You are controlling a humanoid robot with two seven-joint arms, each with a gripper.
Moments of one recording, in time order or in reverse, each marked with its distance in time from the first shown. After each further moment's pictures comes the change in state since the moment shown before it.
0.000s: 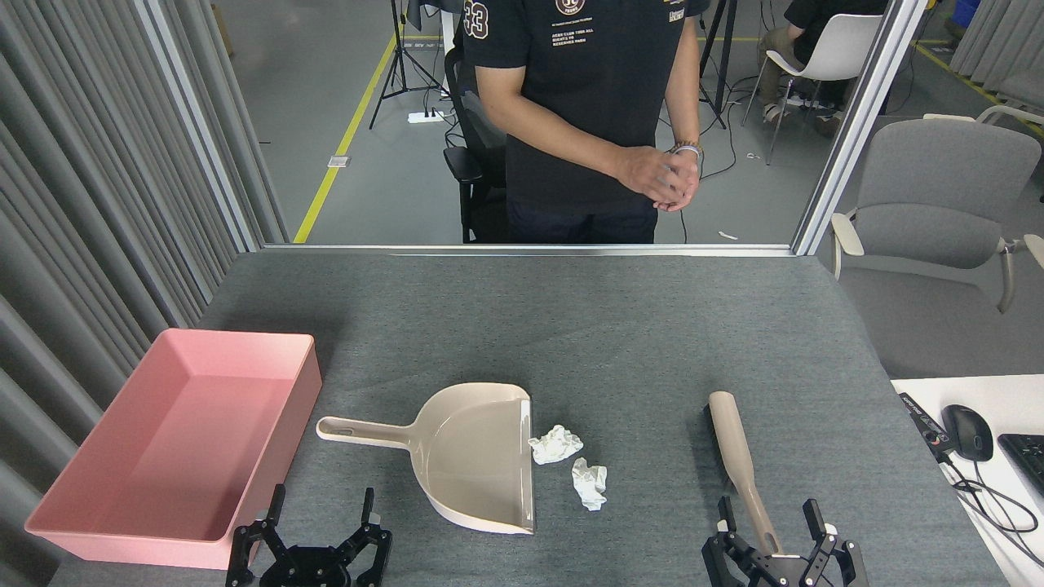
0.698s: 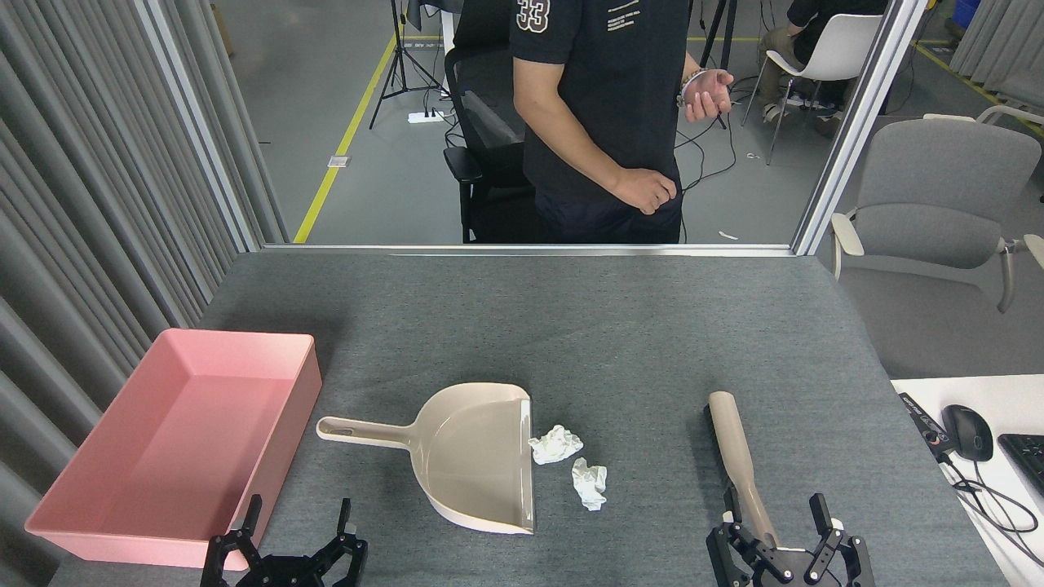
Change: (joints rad) left arm 0.020 0.014 0.073 -0.014 0.018 -0.067 -0.042; right arm -0.005 0.005 0.001 -0.022 -0.021 0.031 0.012
